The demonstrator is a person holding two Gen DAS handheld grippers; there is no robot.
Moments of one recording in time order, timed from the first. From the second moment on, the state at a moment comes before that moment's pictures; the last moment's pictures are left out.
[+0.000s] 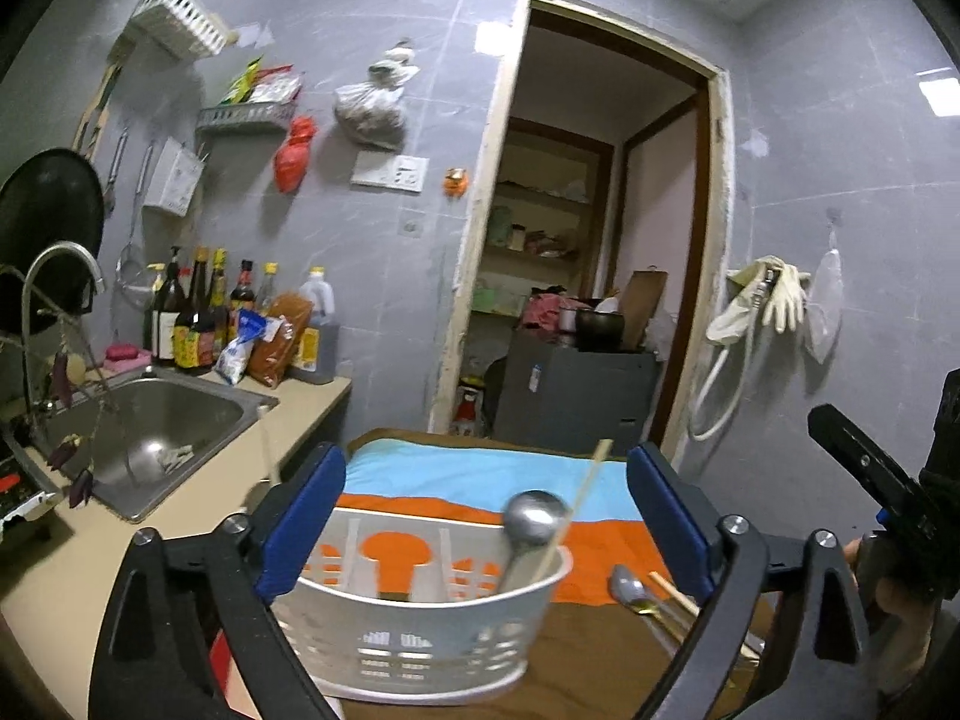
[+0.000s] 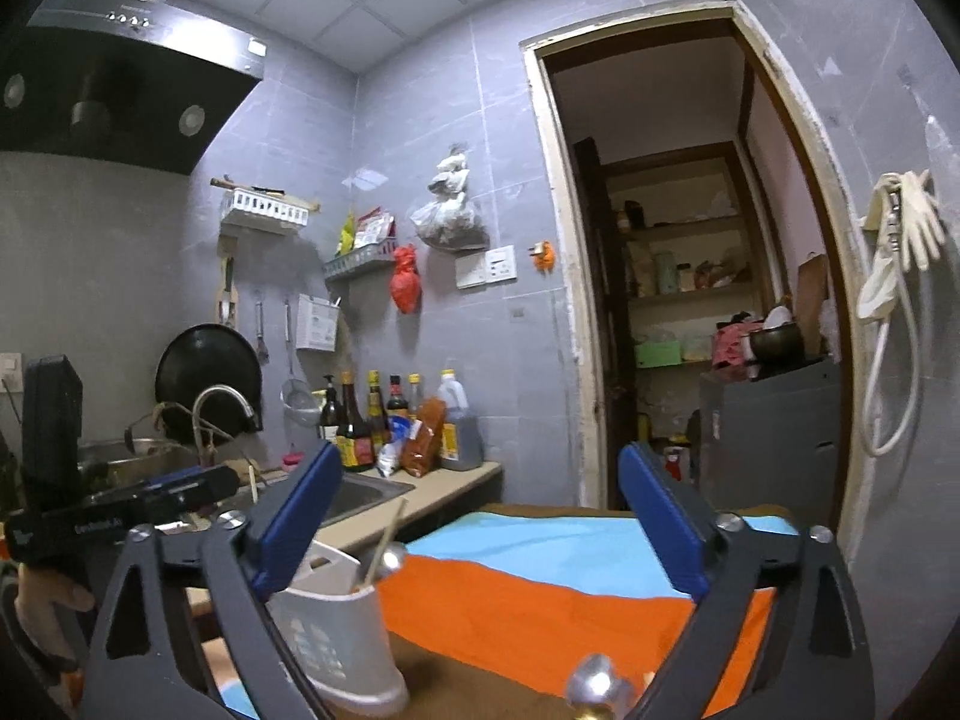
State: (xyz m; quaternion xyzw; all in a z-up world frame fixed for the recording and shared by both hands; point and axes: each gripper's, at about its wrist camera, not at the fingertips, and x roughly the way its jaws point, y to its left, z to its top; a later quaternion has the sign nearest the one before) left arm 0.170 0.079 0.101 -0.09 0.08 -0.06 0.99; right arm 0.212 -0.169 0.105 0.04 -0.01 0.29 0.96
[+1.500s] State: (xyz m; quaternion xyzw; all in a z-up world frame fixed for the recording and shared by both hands) left arm 0.292 -0.068 -0.008 -0.03 0.33 -0.17 0.93; right arm 0.262 -0.269 -0.018 -0.05 0.32 0.19 0.93
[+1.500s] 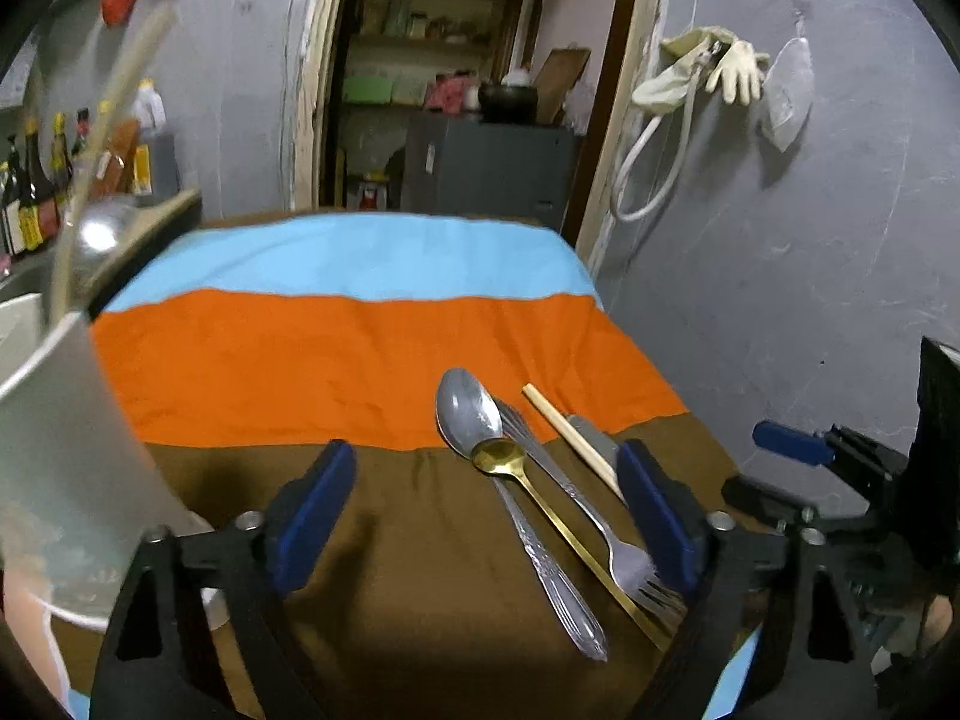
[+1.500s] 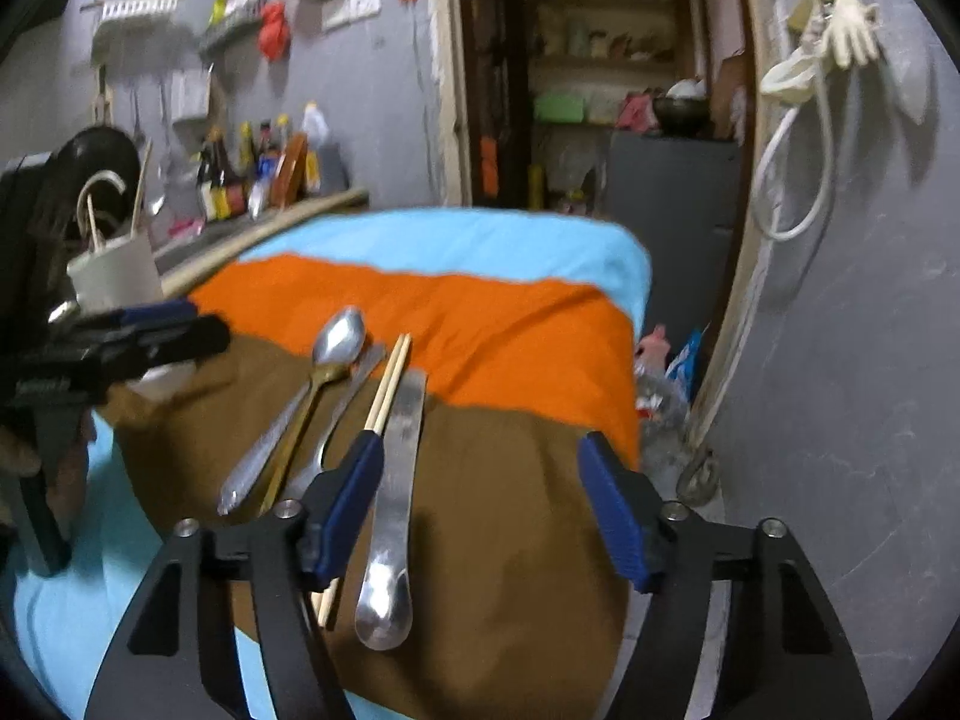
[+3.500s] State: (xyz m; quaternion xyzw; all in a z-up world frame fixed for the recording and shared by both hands) left arm 0.316 -0.061 0.014 -0.06 0.28 -0.24 0.93; right arm 0.303 -0.207 -0.007 -0.07 0.30 0.16 0.94
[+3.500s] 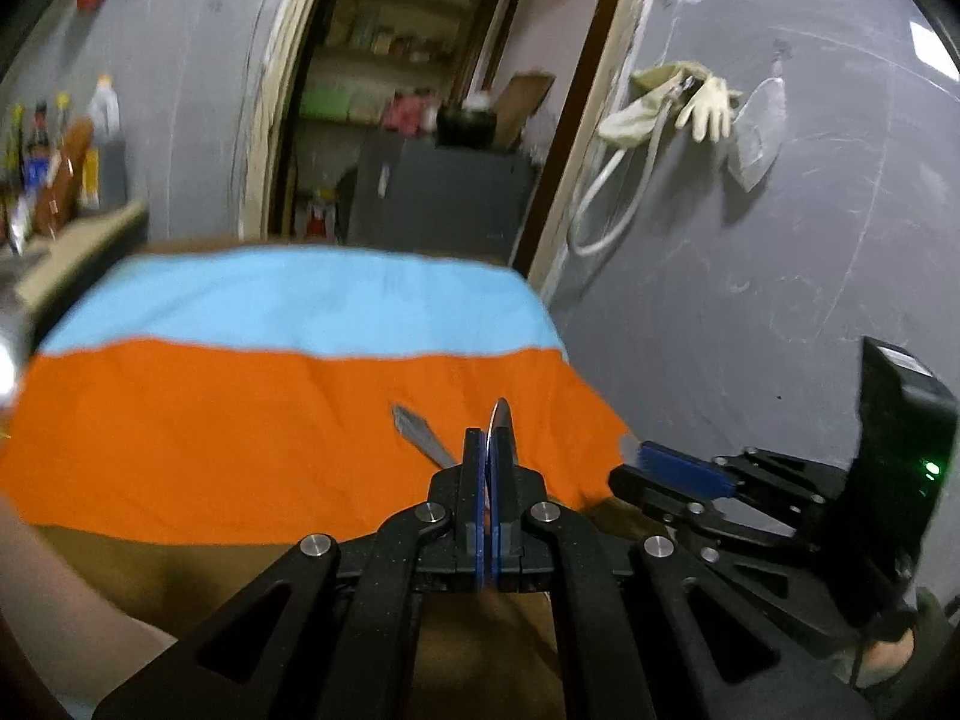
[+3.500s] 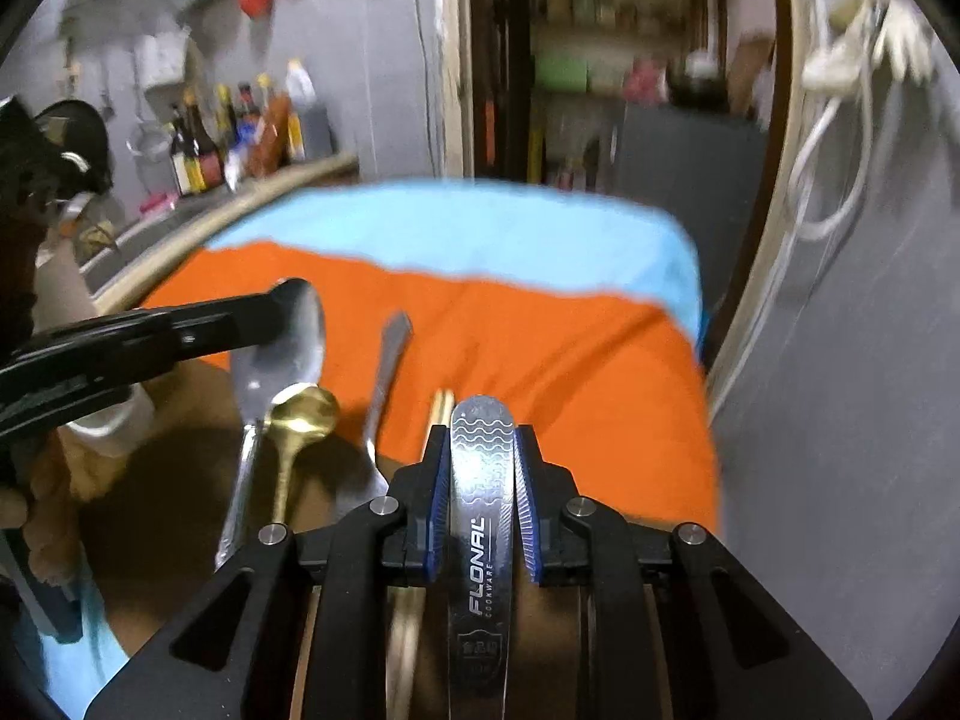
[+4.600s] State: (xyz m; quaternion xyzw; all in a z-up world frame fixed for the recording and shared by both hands) left arm 0.192 0.039 0.136 -0.03 0.03 -0.13 0.99; right arm 0.222 -0.148 0.130 0.03 -0.04 0.31 0.95
